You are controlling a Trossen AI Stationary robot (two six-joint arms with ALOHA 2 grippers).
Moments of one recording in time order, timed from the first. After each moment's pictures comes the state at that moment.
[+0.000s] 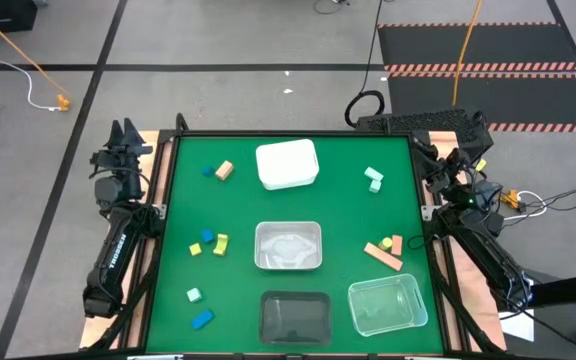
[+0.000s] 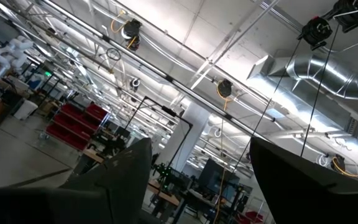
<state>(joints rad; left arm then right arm) 1.40 0.01 0.02 0.59 -0.18 -0.45 -1.05 0.01 0.02 0.62 -0.42 0.93</state>
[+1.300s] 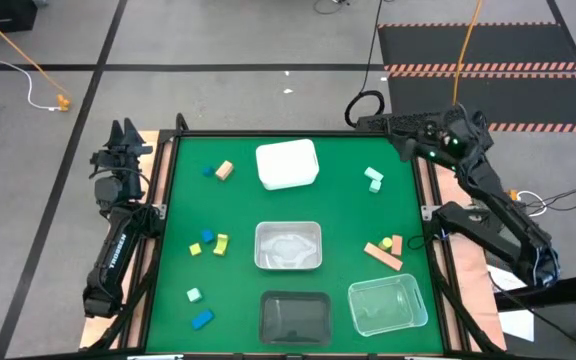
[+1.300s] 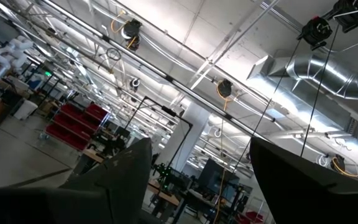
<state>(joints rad) 1.40 0.01 0.02 0.59 -0.18 -0.45 -1.02 0.61 0.58 -0.21 -0.40 0.49</state>
